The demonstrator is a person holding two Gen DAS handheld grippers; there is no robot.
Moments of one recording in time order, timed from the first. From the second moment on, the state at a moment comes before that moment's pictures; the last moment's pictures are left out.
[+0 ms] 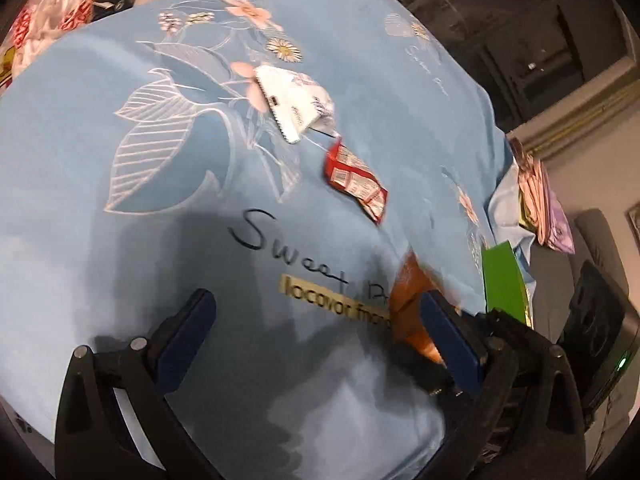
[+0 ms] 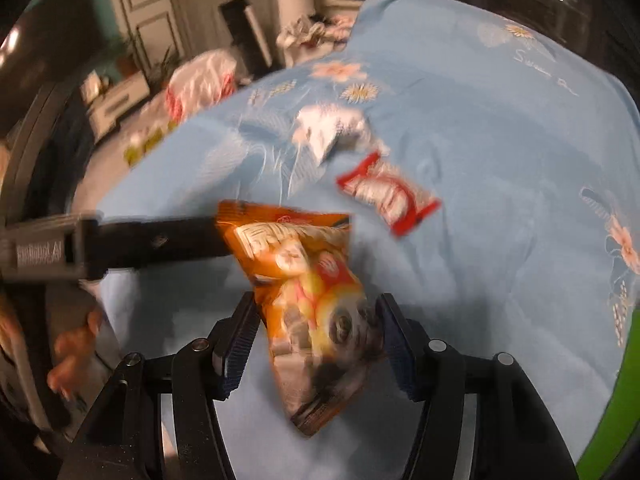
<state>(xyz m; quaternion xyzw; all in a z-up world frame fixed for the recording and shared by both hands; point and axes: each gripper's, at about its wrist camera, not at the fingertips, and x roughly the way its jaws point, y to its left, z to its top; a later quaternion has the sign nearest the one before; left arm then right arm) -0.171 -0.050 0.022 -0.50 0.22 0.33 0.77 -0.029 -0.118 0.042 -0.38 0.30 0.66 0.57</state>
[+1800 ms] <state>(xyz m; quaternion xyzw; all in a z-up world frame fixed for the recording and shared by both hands) -0.066 -0.089 0.118 -0.44 0.19 0.17 0.86 0.134 -0.214 0.087 0.11 0.53 0.60 0.59</state>
